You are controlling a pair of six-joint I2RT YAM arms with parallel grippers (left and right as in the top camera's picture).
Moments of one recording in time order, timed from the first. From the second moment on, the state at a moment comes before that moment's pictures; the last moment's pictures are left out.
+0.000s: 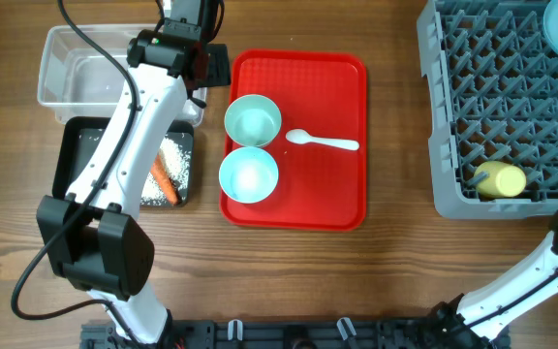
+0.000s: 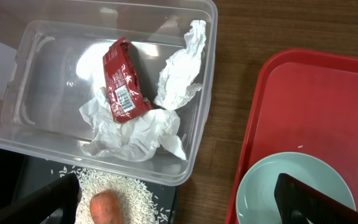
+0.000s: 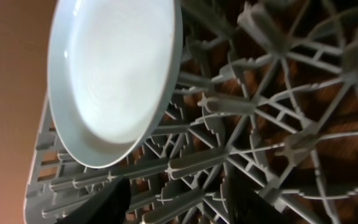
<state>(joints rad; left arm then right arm) -0.27 1.88 1.77 -0.96 -0.35 -0.31 -0.74 2.19 1.80 -0.46 -0.41 0.62</state>
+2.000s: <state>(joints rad) -0.27 1.88 1.77 -0.96 -0.35 -0.31 -0.68 2.27 1.80 -0.28 -0.32 0.55</state>
